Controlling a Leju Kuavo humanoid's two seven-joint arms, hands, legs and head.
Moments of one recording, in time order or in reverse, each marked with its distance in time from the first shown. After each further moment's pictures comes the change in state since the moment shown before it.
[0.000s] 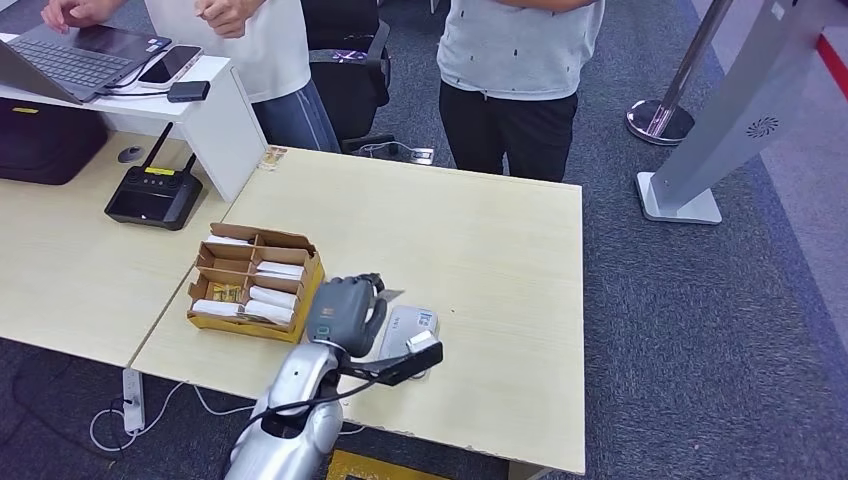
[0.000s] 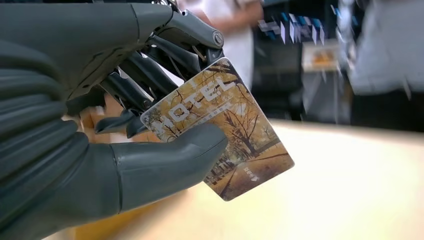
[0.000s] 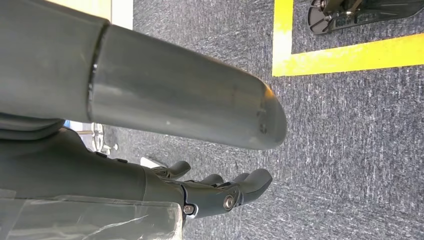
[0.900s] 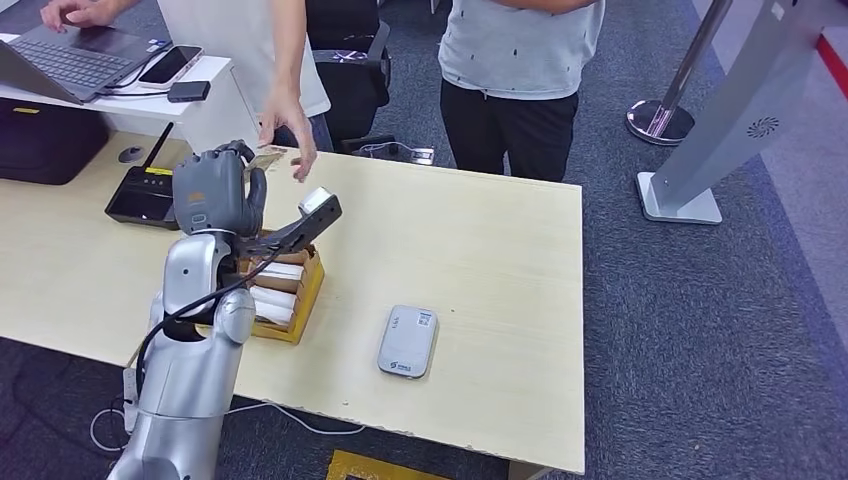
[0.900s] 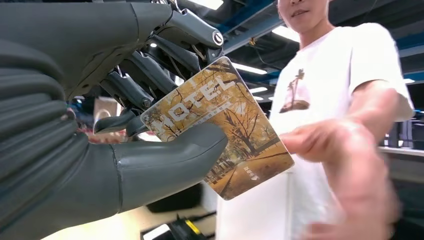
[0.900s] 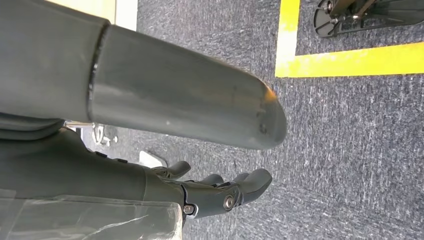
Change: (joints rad) left arm -0.274 0.232 0.160 -0.164 -0.001 -0.098 0.175; right arm -0.001 -0.003 0.000 0.005 0.043 0.019 -0.005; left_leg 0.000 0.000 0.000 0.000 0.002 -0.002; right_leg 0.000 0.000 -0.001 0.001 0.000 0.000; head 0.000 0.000
